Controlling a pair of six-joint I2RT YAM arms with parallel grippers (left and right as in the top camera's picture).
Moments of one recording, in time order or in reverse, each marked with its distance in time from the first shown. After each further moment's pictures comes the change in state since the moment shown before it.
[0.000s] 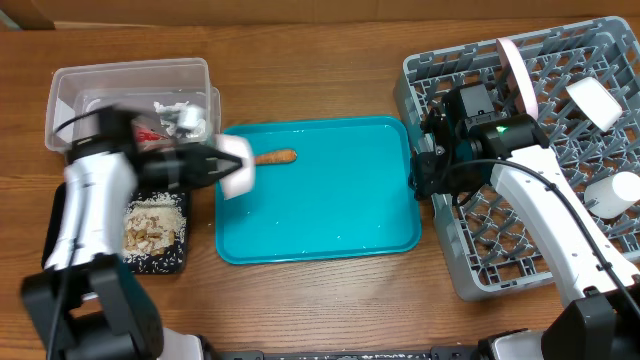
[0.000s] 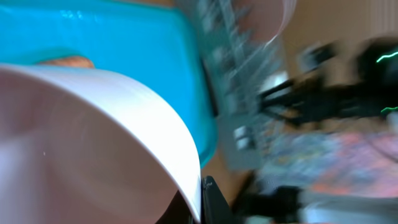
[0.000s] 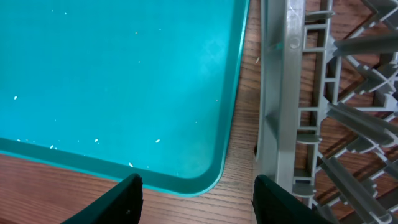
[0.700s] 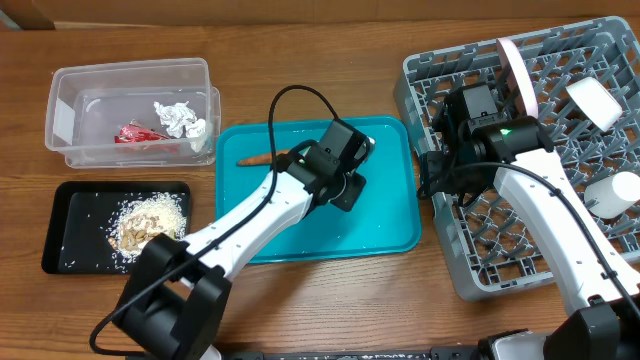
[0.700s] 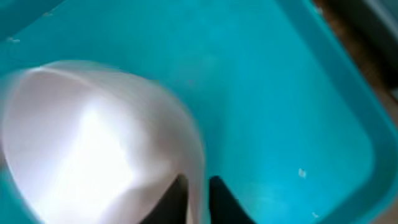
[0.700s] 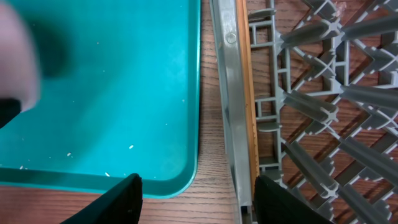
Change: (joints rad) left arm -0.801 0.101 0.001 0.418 -1.012 -0.305; right arm 0.000 -0.024 0.000 -0.018 0.122 0.071
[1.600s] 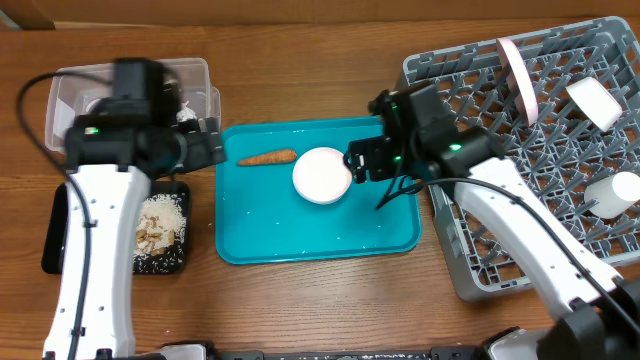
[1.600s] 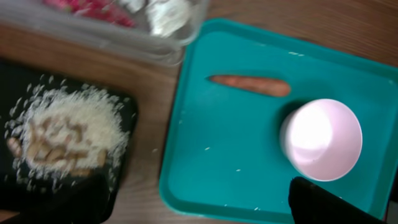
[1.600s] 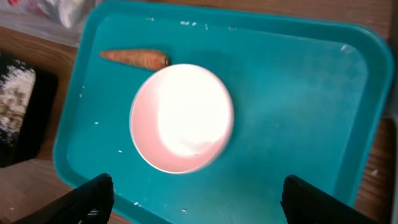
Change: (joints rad) left arm 0.666 -0.290 0.309 -0.679 0.034 -0.204; right arm 0.222 0.042 0.001 0.367 -0.174 0.091
